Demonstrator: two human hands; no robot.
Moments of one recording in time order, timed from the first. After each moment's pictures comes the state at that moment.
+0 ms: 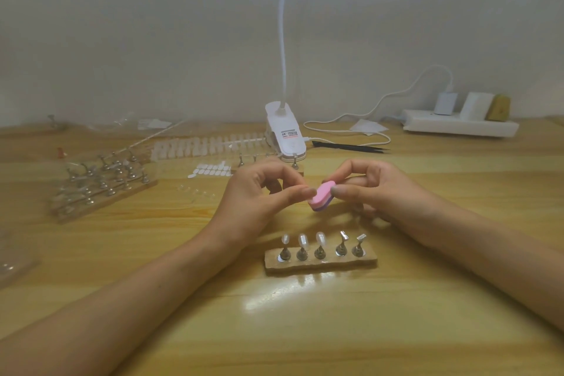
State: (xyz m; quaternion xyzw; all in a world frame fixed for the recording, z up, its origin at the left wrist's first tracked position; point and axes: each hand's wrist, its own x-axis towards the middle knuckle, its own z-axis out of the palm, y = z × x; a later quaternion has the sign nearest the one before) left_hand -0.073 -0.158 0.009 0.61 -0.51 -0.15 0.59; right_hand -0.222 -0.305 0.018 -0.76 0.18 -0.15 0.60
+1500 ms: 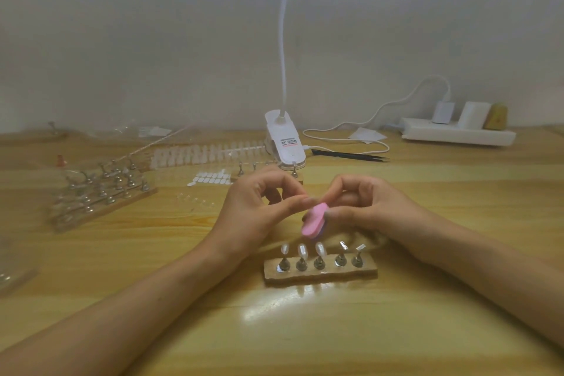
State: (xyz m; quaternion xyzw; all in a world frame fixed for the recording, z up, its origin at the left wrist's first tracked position) left_hand -0.074 -0.158 0.011 0.61 -0.52 -0.13 0.58; right_hand -0.223 -0.303 0.015 -0.75 0.12 -0.14 0.63
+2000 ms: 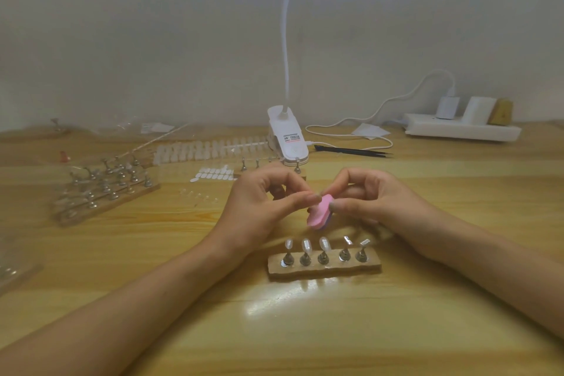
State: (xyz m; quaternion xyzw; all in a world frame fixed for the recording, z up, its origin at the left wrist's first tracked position) left_hand -0.075 -0.159 0.010 0.61 -0.51 -0.15 0.58; right_hand -0.223 -0.304 0.013 -0.76 0.12 -0.15 0.62
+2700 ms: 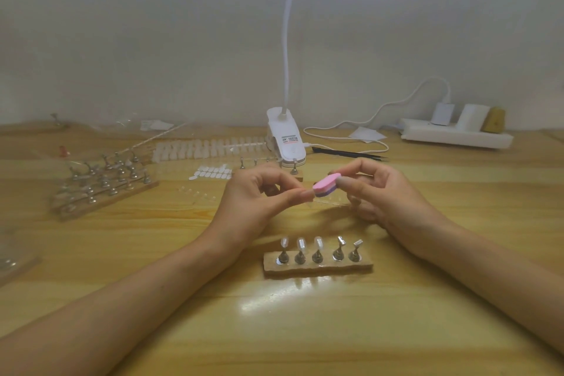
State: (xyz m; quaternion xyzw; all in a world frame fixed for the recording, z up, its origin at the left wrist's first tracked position) left_hand -0.076 -0.157 0.012 0.62 -0.48 -0.16 0.61; right_hand -0.222 -0.309 0.011 -0.70 0.17 -0.25 0.64
